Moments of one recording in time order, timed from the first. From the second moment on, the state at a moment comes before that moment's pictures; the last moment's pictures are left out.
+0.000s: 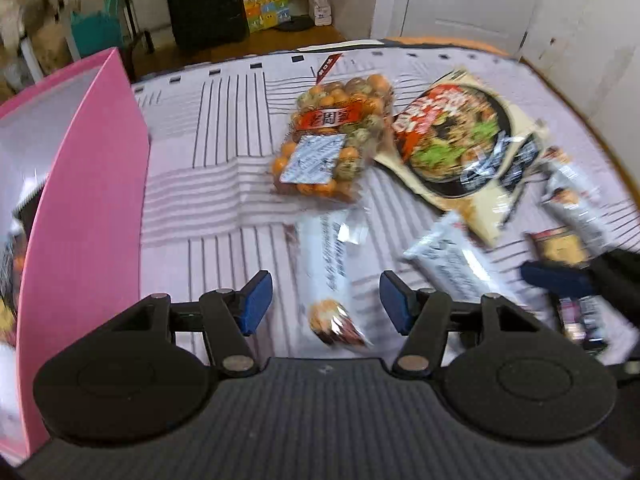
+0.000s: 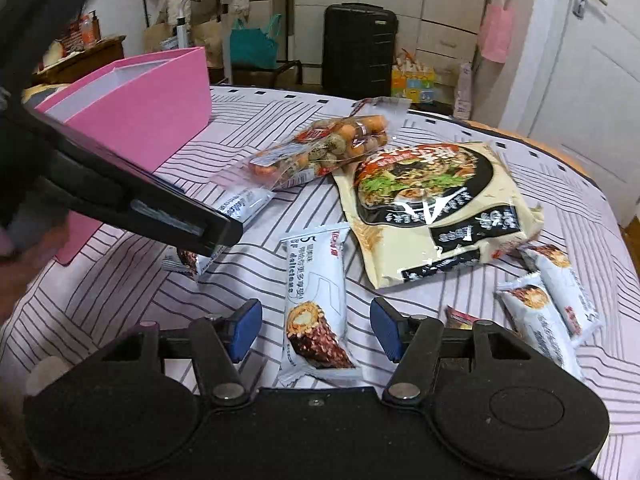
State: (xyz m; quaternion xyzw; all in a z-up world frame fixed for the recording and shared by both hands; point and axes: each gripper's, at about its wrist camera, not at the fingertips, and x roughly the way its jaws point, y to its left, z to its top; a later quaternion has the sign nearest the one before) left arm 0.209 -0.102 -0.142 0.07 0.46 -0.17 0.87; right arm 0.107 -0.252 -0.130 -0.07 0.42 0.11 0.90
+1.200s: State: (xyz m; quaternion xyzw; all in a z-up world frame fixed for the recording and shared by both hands) left arm 0.136 -0.017 -0.063 -0.04 0.47 -0.15 0.87; right arm 0.052 -0.226 -0.050 0.12 0.43 0.09 0.89
